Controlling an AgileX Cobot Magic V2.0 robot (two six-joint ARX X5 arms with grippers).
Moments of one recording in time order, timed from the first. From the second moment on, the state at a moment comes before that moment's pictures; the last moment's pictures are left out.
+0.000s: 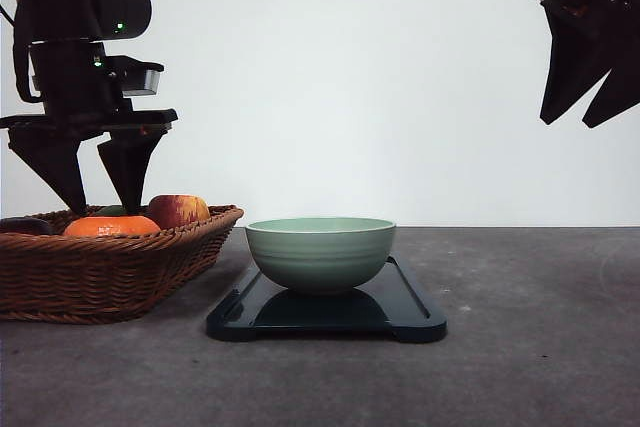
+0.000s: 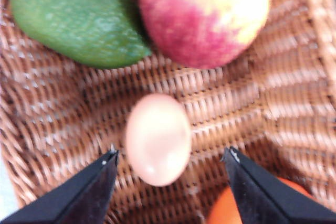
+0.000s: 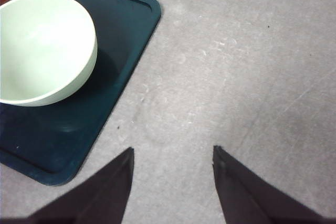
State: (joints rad) left_arx -0.24 1.78 1.41 -0.79 -0.02 0.05; right_arx 0.32 1.10 0.86 -0.53 -0.08 0.03
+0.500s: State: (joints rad) left_arx -0.21 1.84 1.41 -0.77 -0.01 0.08; right_arx 0.32 1.10 0.86 -0.53 -0.08 0.03
